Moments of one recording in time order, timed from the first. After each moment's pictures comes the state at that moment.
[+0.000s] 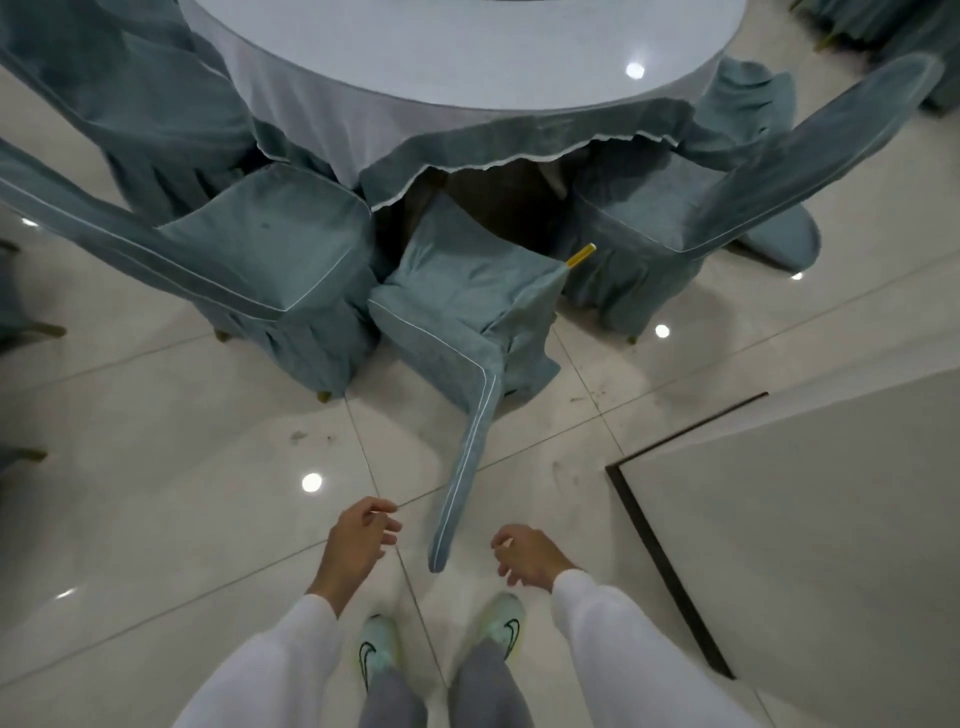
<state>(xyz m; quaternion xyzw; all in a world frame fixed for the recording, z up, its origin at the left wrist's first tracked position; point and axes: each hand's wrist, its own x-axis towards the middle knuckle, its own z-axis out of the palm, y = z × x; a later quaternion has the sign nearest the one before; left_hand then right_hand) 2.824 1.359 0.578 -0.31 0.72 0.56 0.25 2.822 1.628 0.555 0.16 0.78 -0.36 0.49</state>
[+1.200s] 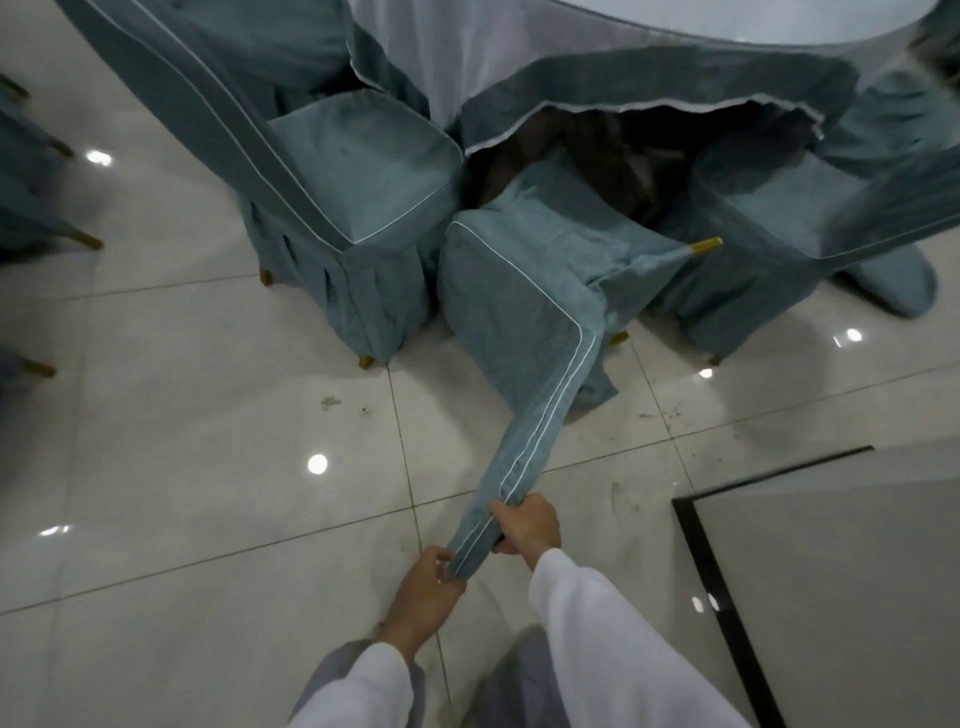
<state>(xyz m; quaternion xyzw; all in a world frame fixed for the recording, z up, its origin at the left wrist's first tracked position) 2.890 1.349 0.385 -0.28 0.74 0.51 0.33 2.787 1.493 0.384 0.30 0.80 -0.39 0.35</state>
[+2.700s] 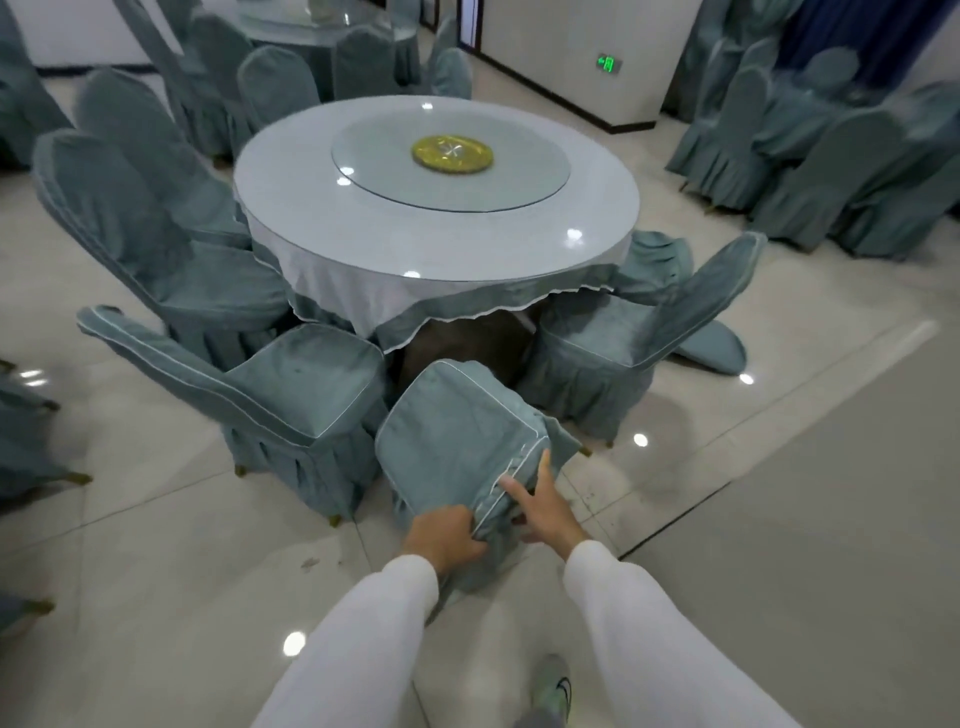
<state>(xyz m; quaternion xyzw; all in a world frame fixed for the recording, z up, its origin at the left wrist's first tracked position) 2.762 1.394 0.747 0.11 0.95 0.15 0.23 2.755 1.564 0.759 0.21 0.78 -0.56 0.19</state>
